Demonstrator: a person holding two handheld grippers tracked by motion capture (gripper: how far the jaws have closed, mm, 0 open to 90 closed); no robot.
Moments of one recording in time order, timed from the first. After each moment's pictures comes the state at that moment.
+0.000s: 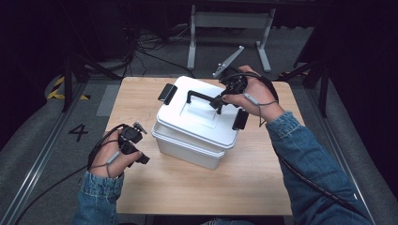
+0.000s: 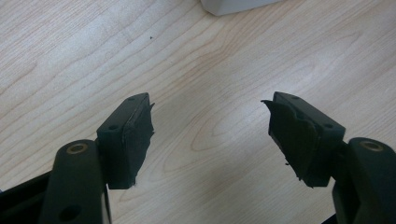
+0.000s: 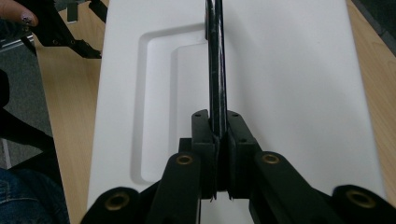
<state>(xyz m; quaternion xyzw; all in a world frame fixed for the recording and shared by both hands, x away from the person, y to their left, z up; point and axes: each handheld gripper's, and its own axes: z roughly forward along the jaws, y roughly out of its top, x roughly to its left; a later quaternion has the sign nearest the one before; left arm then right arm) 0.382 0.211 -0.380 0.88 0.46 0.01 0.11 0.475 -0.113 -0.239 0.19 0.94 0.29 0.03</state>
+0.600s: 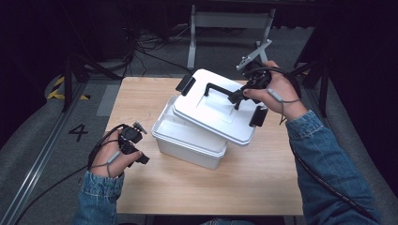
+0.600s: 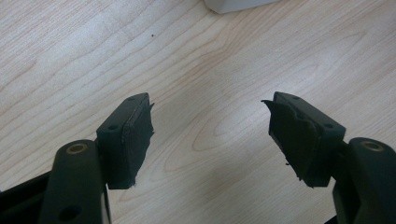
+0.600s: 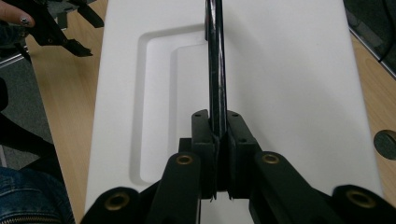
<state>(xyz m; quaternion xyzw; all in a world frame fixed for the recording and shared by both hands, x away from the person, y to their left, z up) 0.383 0.212 -0.381 0.88 0.46 0.01 0.11 0.472 -0.164 -0.222 0.23 0.92 0.30 0.03</state>
